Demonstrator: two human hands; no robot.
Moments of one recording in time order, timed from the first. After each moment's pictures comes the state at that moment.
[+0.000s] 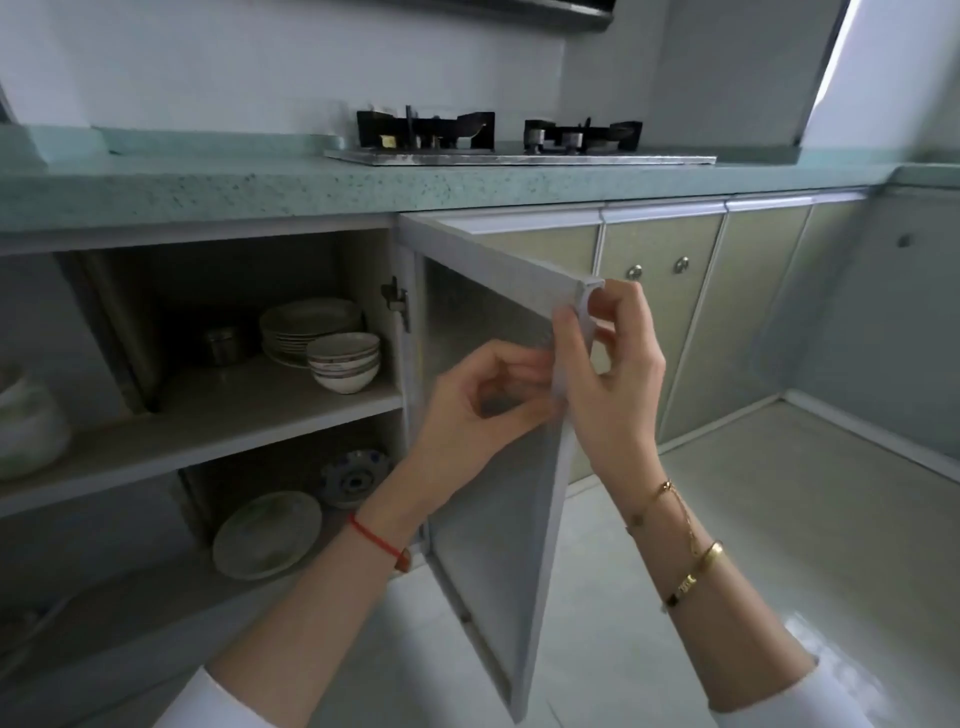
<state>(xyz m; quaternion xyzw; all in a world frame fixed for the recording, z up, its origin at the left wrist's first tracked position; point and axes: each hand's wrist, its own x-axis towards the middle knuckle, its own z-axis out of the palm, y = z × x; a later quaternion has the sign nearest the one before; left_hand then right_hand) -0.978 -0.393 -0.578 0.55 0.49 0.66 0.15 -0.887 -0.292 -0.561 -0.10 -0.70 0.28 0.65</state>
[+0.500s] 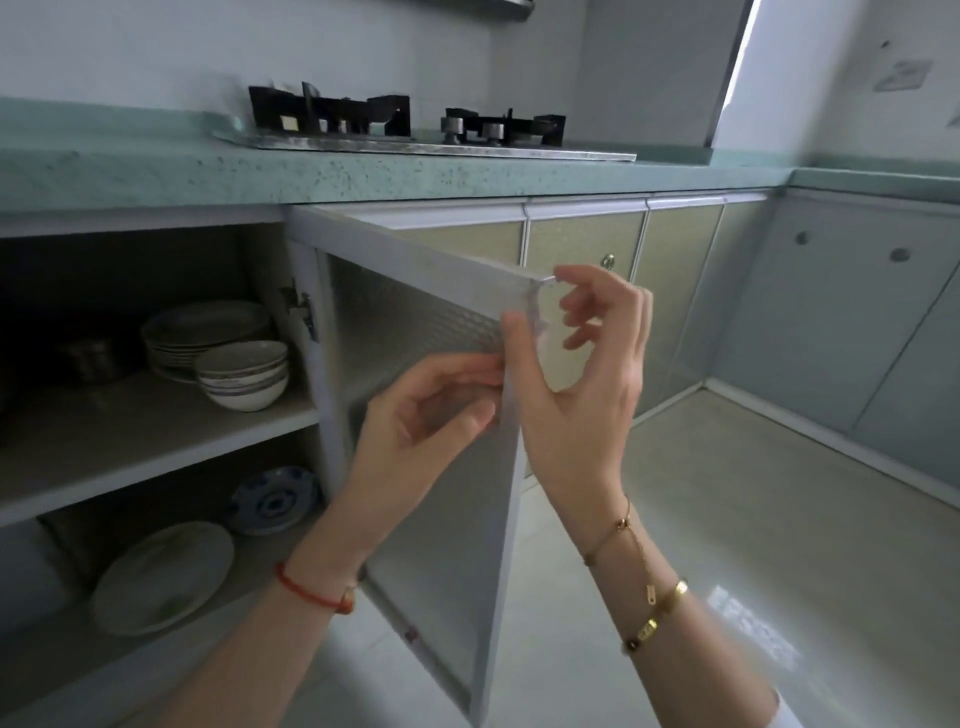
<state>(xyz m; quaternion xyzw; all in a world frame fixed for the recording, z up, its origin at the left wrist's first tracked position) -0.979 -0.350 -0.597 0.55 0.43 0.69 0.18 -0.871 -0.273 -0.556 -0.13 -0.67 0.19 0.71</state>
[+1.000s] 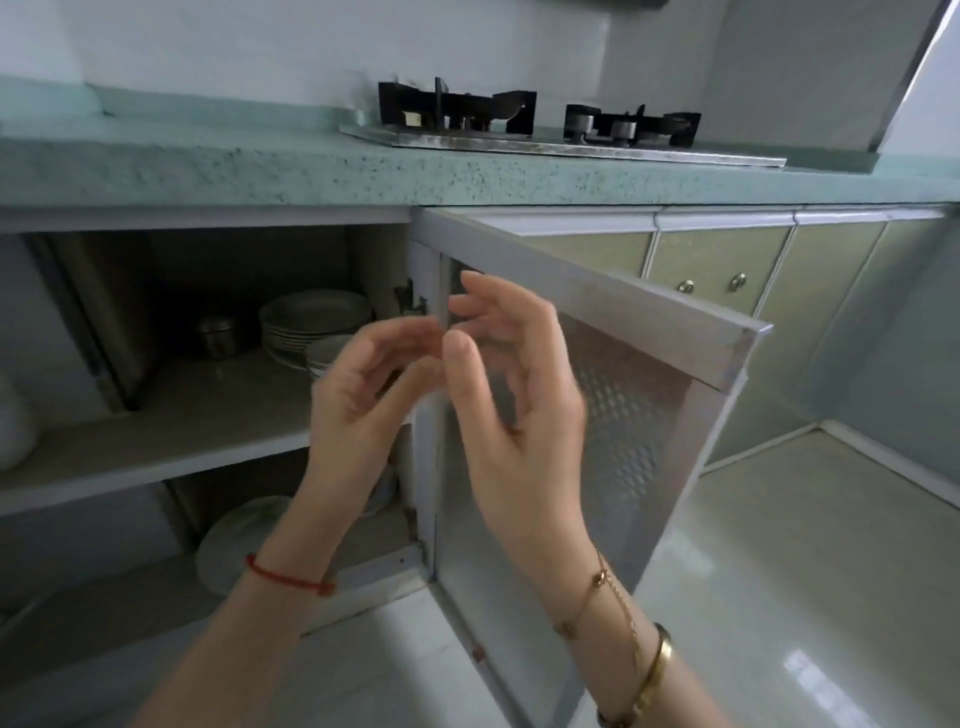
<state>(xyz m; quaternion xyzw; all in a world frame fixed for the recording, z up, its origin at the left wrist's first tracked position) -1.081 -0.399 -0.584 0.46 0.49 0.74 0.01 -0.971 -0.336 -0.555 0.02 -0.70 0.44 0.57</state>
